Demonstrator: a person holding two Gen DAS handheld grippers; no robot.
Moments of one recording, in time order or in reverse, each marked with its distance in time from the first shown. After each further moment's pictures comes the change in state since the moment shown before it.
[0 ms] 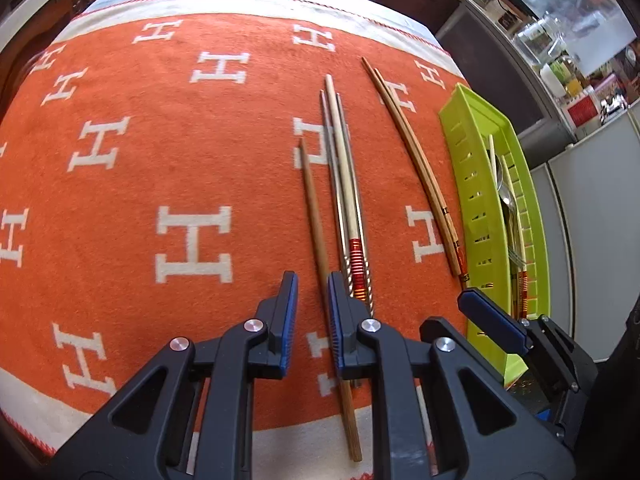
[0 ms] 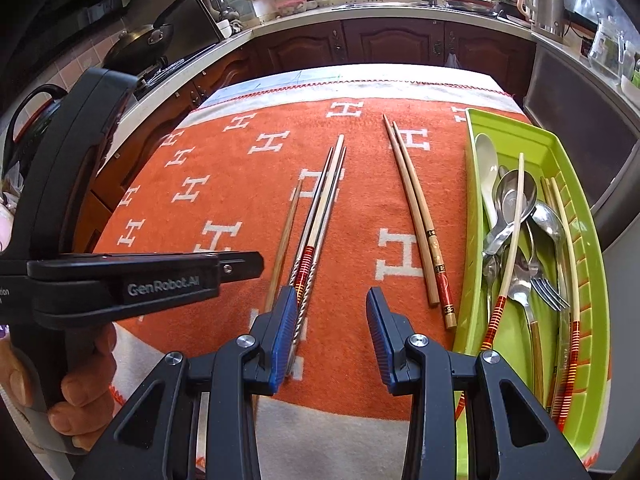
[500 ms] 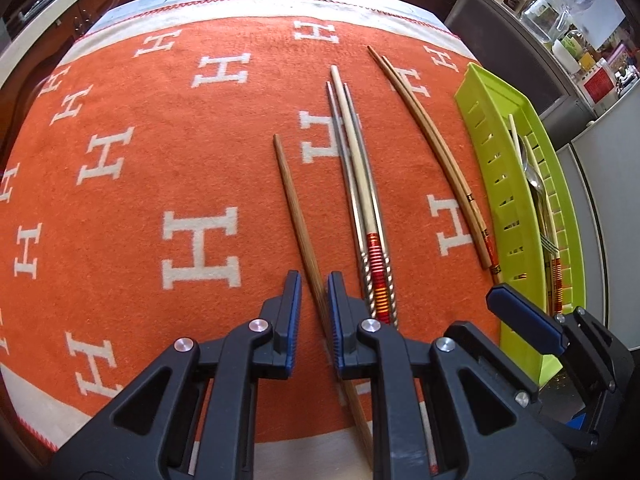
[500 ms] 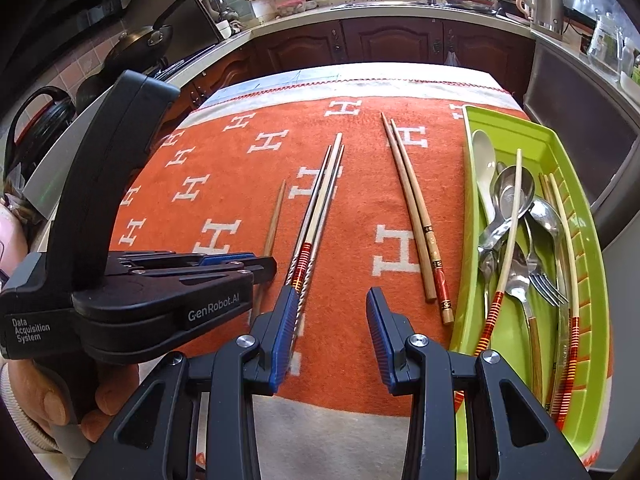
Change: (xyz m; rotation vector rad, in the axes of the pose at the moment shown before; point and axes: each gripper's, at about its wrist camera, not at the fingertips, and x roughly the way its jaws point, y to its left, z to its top) left arm 0.010 -0.006 -0.007 0.056 -0.015 0.115; right arm -0.002 -0.001 -0.003 0.003 0.004 0.010
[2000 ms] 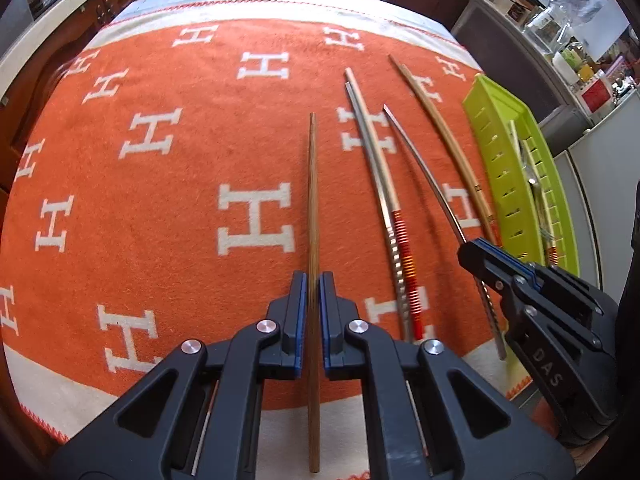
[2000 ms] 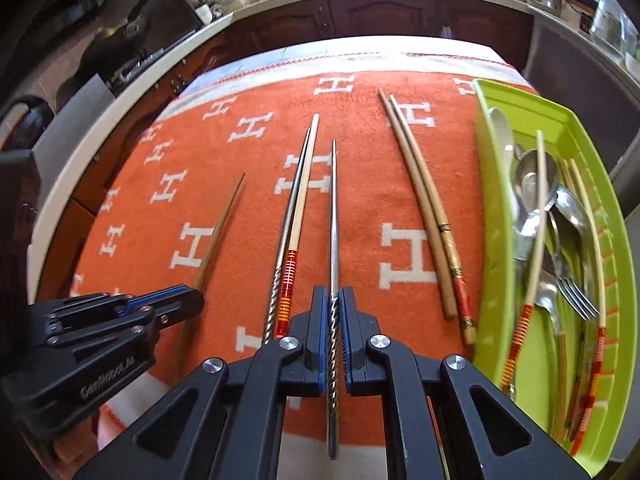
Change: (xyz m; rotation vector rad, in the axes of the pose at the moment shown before) left arm -0.034 0.026 -0.013 -0.020 -0.022 -0.016; right arm 0.047 -0.004 0.021 0.071 0.066 -0.010
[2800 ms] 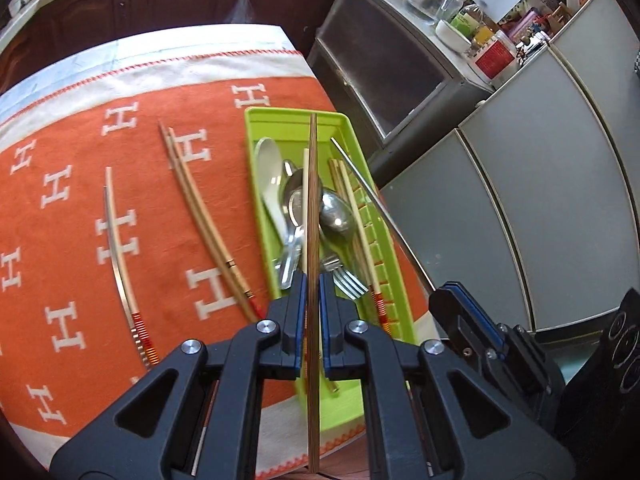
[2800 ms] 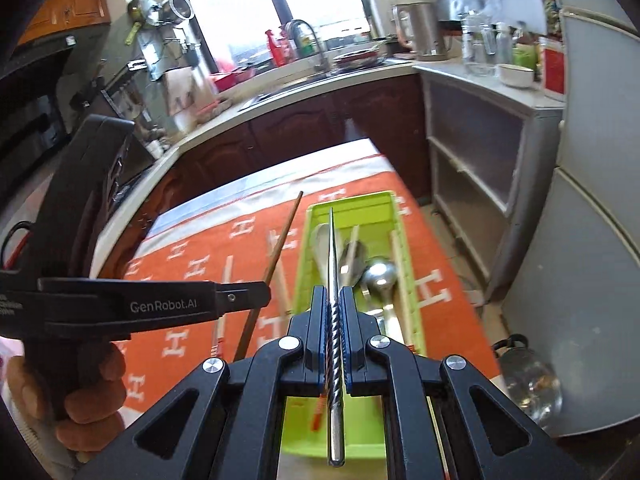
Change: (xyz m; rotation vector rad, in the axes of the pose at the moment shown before) left arm -0.019 -0.194 0.063 0.196 0.050 -0.258; right arm -0.169 -0.119 -0.027 0.242 -0.372 -0.122
